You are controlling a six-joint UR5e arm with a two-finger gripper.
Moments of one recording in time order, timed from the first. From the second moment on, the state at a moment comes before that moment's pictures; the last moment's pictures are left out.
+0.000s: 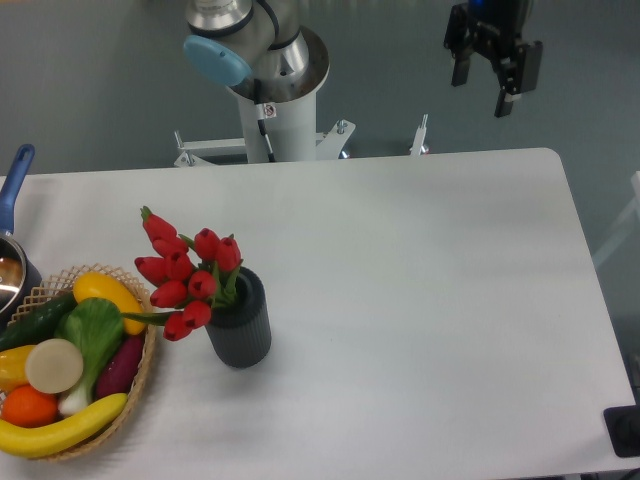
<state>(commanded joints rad) 3.07 -1.42 -1.76 -1.37 1.27 2.12</state>
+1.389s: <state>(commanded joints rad) 2.88 -1.48 -1.96 -1.16 0.65 1.54</state>
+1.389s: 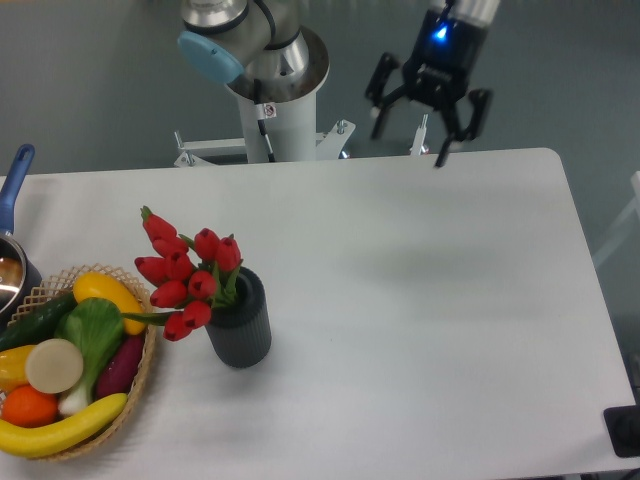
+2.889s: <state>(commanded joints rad) 2.53 -1.70 -1.95 -0.86 0.66 1.39</state>
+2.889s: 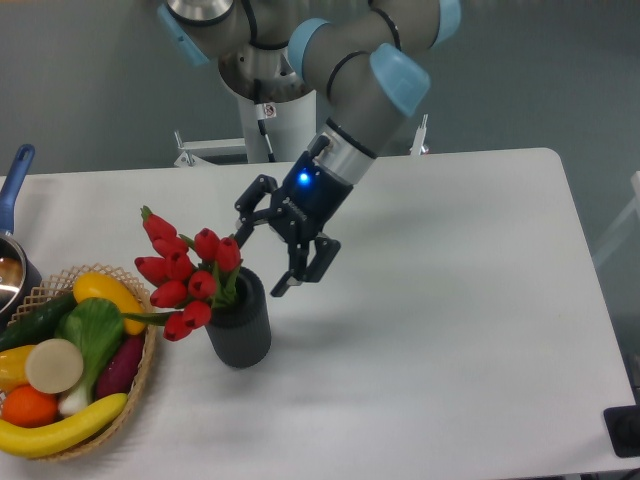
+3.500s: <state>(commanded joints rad) 2.49 -1.75 -1.96 -0.84 0.64 1.39</state>
